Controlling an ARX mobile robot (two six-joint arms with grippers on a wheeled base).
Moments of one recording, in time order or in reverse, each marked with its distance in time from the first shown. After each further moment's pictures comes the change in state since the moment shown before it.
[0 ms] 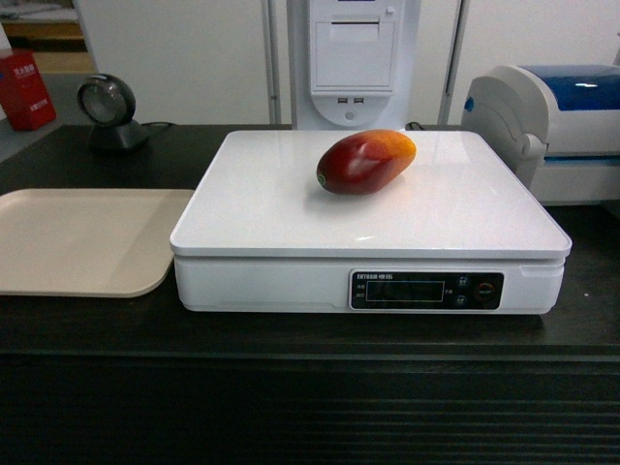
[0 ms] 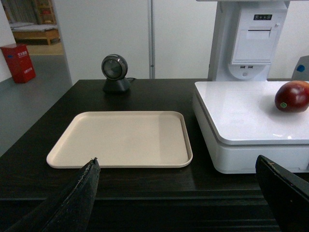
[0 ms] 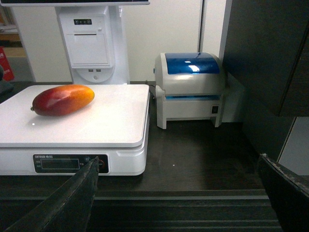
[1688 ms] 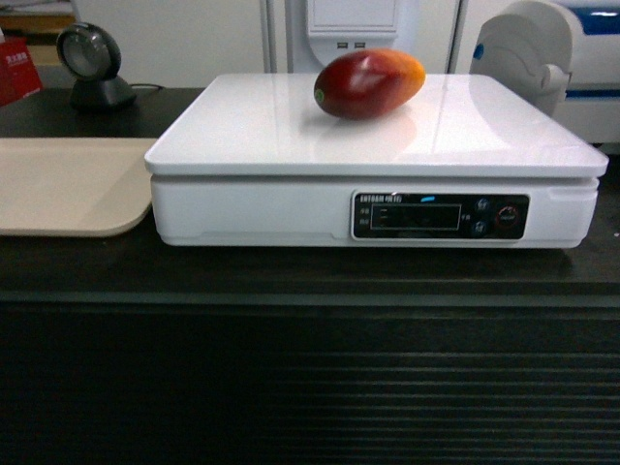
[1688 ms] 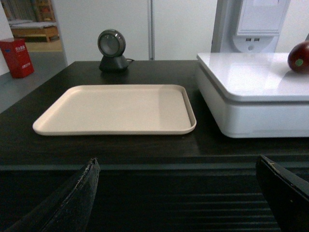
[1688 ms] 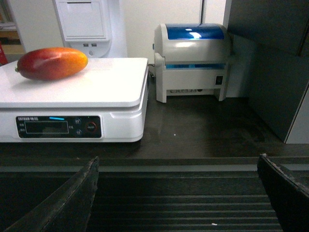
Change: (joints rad) left arm 0.000 0.000 0.000 0.000 0.000 0.002; right arm 0.000 0.000 0.000 0.001 0.000 0.000
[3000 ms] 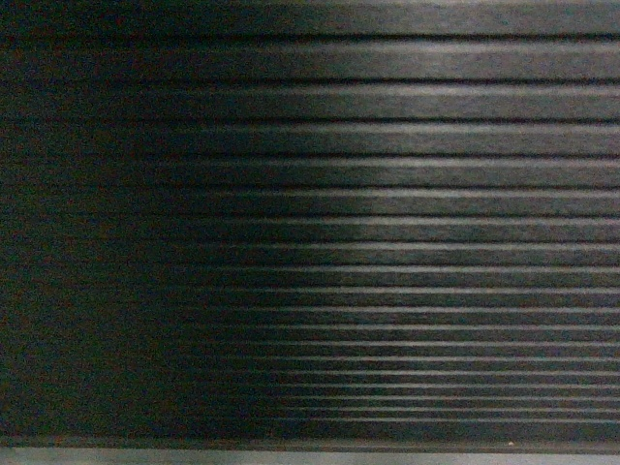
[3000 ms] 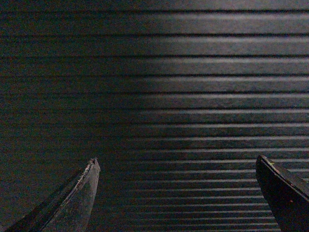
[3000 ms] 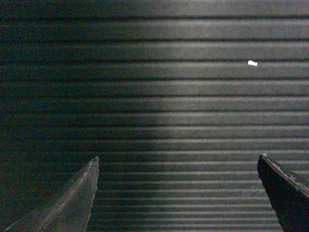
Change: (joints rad) left arm 0.000 0.000 0.000 -0.004 0.000 0.001; right arm 0.000 0.000 0.000 -0.006 0.000 0.001
